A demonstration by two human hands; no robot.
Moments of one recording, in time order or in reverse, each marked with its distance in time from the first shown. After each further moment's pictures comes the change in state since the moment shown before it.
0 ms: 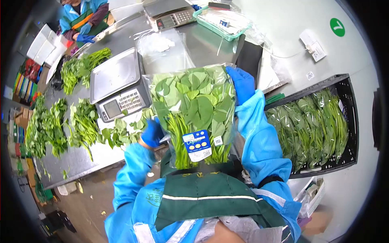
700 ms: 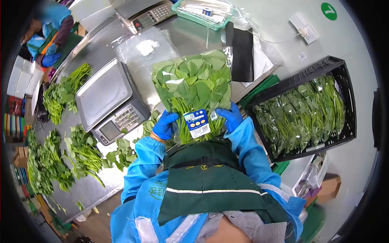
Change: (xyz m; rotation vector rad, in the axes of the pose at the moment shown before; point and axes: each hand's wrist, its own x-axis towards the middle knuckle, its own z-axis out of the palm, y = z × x) left_hand 0.062 0.024 -0.042 0.178 0.343 -0.185; right_hand -0.051 0.104 0.000 0.184 -0.045 0.152
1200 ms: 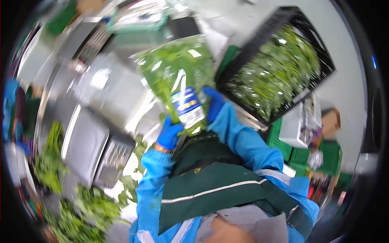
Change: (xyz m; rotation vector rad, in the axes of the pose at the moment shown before) left_hand 0.034 -0.032 0.027 0.167 -0.094 -0.303; right_hand 0.005 -0.013 0.012 0.807 0.158 0.151
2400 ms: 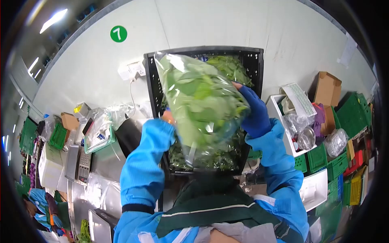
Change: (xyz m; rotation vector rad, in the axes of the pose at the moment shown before) left_hand 0.339 -0.101 0.408 1.443 -0.786 0.840; right_hand -0.287 -0.344 -0.045 -1.528 0.458 -1.725
